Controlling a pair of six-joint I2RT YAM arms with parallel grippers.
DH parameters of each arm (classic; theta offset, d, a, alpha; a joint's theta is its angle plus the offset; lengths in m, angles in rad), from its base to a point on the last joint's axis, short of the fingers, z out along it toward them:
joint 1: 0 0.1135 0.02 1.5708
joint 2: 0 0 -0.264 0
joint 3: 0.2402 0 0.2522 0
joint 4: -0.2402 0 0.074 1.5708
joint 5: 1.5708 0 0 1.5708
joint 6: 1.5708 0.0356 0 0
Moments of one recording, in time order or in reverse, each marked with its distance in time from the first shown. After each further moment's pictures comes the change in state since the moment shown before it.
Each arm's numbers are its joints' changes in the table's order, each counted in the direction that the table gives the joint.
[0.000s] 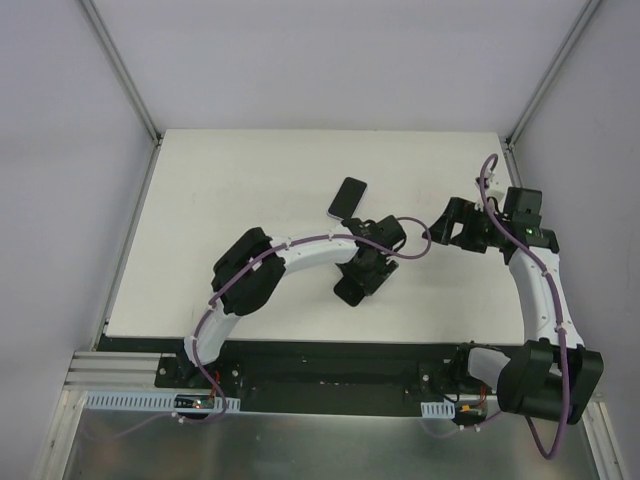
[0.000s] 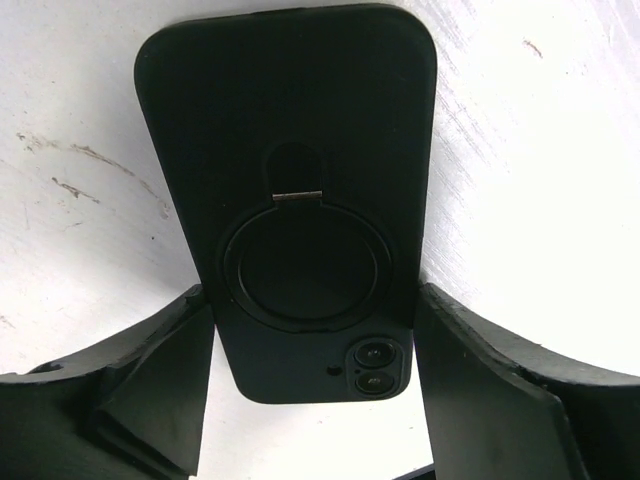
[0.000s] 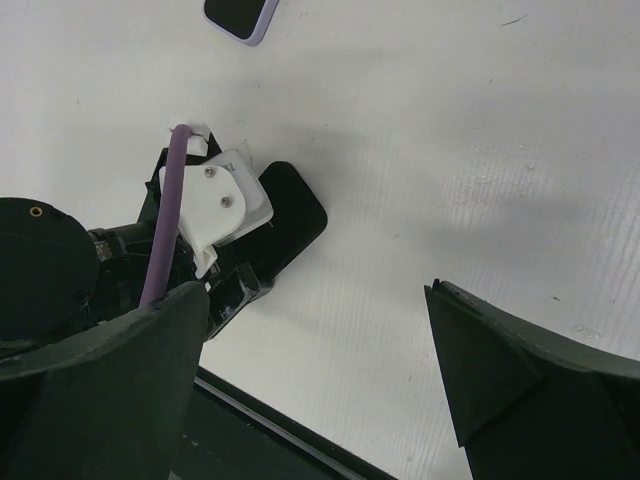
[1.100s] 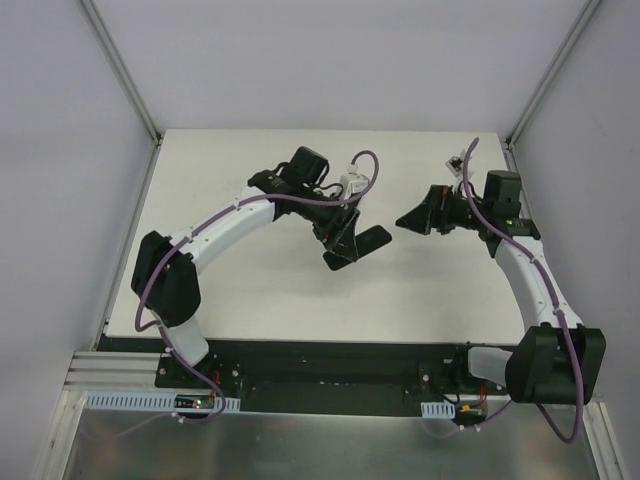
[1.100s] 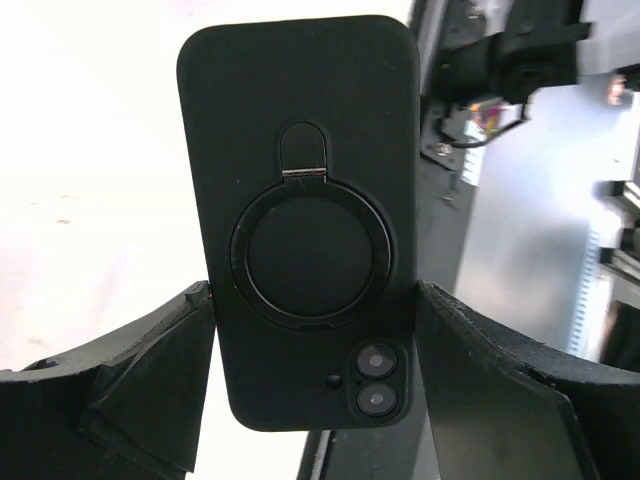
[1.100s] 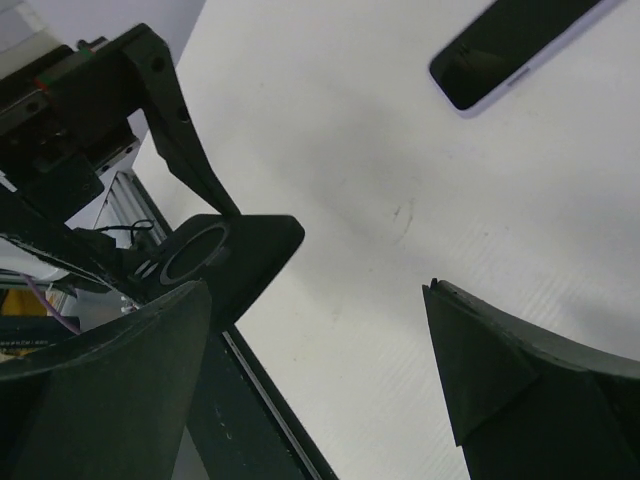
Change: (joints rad) left arm 0.339 0.449 -0.183 0.116 0.842 0.278; right arm 0.140 -0.073 0.004 0.282 -0.280 0.091
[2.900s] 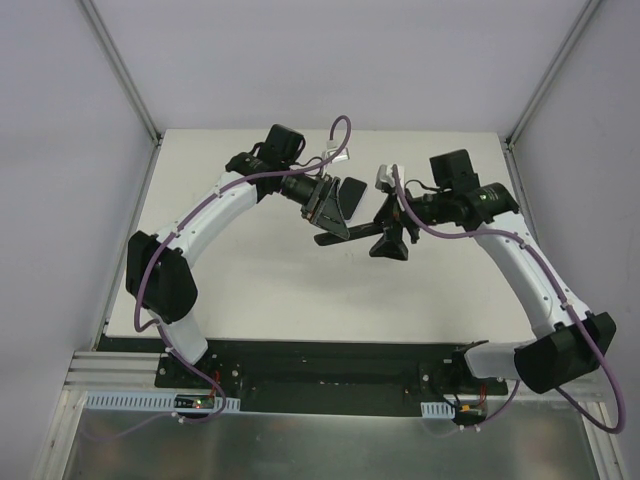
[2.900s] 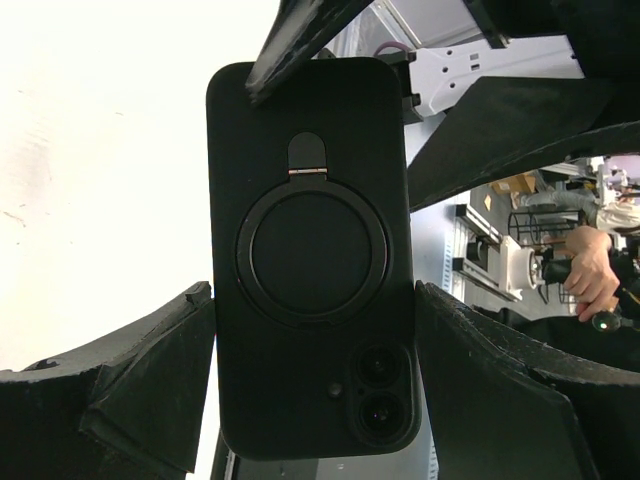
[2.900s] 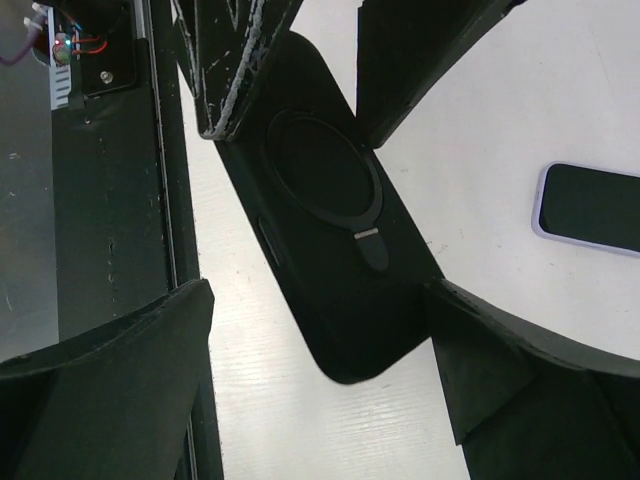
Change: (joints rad) left arm 0.138 0.001 0.101 -0.040 0.340 -0.190; right arm 0.389 -0.087 0.402 -0.554 0.031 -0.849
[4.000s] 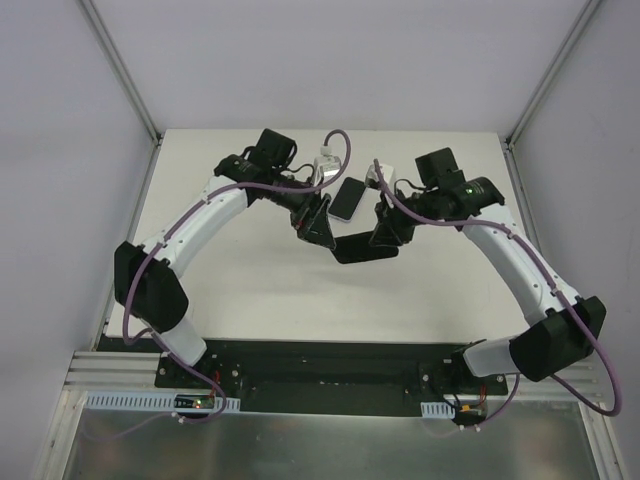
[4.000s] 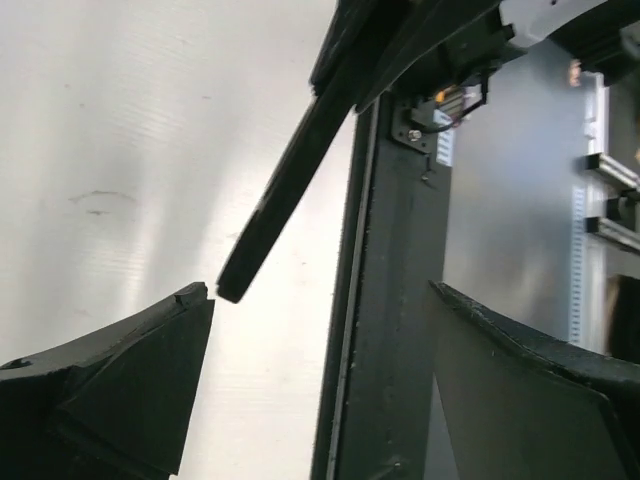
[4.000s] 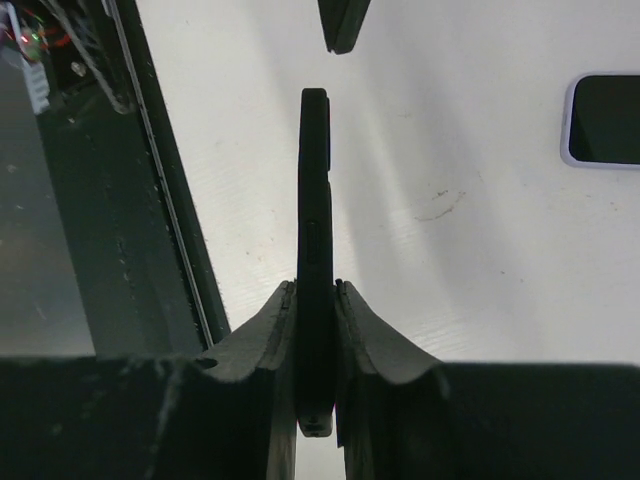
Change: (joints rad) left arm 0.011 0.064 -0.038 -0.120 -0.105 0.330; right arm 0.078 -0.080 0.023 -0.025 0.190 0.122
